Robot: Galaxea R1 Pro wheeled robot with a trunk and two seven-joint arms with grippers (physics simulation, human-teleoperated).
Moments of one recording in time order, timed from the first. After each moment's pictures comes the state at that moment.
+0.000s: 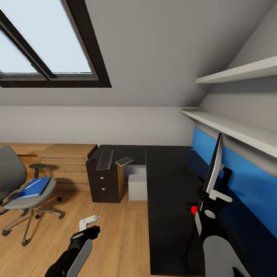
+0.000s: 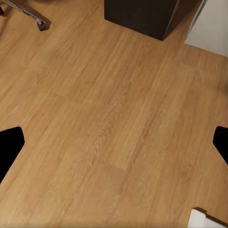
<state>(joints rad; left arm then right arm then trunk) -0.33 0.03 -0.22 -0.99 0.54 0.37 0.58 -0.71 0.14 -0.80 -0.65 0.49 -0.30 -0.25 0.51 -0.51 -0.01</state>
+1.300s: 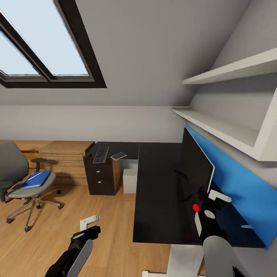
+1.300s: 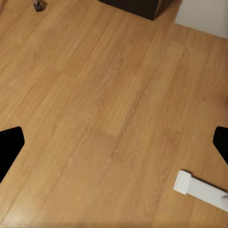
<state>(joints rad) -0.33 0.03 -0.23 -0.99 0.54 0.37 0.58 -0.71 0.14 -0.80 -0.64 0.49 -0.30 -0.25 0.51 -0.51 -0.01</state>
